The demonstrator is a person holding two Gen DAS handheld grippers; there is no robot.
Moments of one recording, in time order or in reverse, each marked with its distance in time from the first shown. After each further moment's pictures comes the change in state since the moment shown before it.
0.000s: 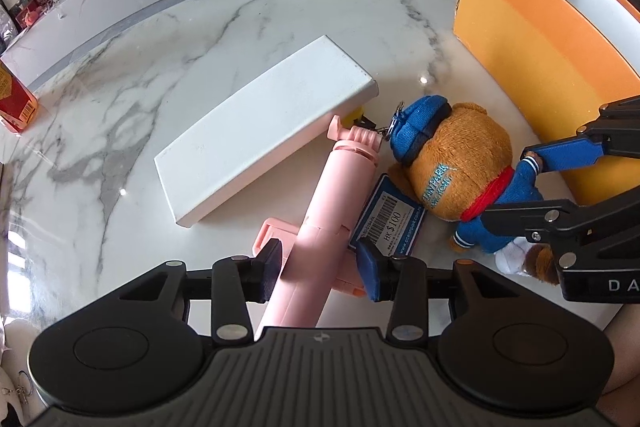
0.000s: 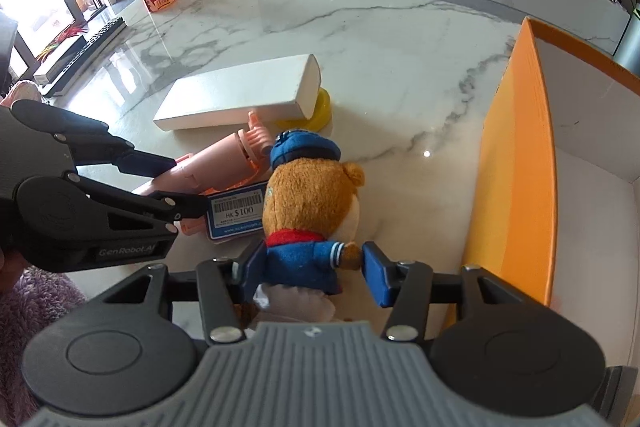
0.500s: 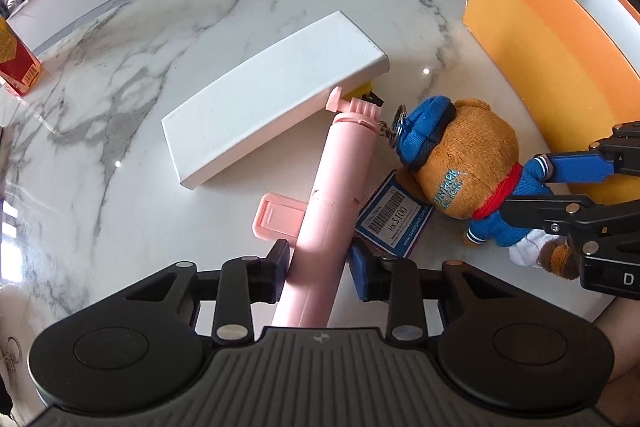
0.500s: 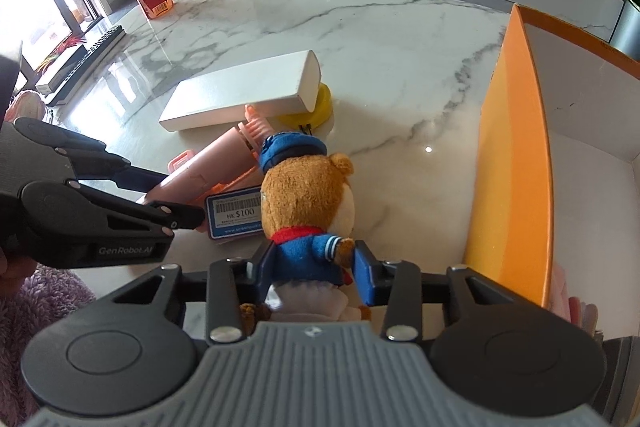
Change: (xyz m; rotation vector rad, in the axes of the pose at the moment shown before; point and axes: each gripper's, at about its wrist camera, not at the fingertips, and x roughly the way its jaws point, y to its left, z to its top) left arm -0.003 0.007 -0.008 -0.067 0.056 -0.021; right arm -0.010 0.001 -0.012 0.039 -0.016 0.014
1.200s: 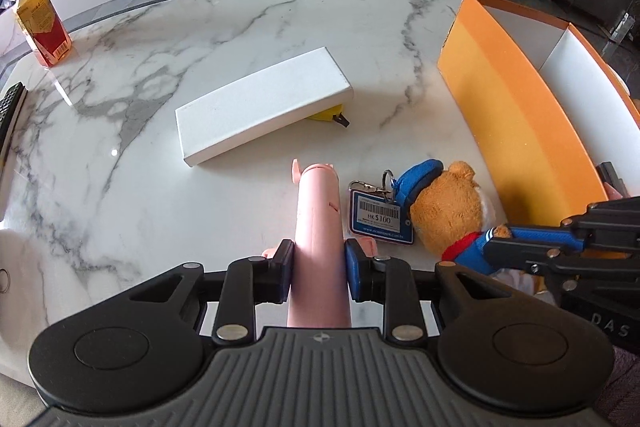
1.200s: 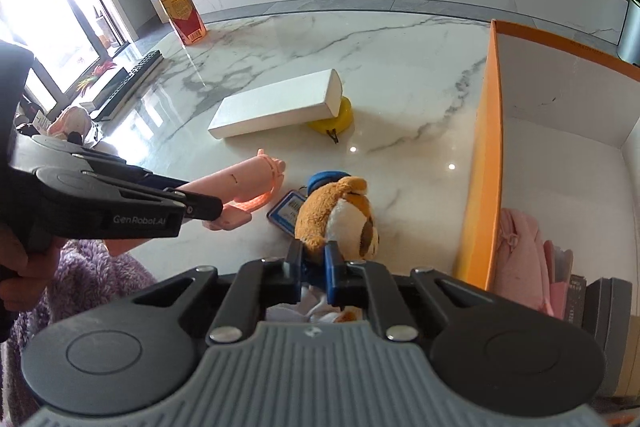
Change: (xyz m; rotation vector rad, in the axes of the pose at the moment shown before) left arm -0.058 -0.021 -0.019 -0.149 -0.084 -0.033; right arm -0.052 0.000 -0.032 0.017 -0.055 0.089
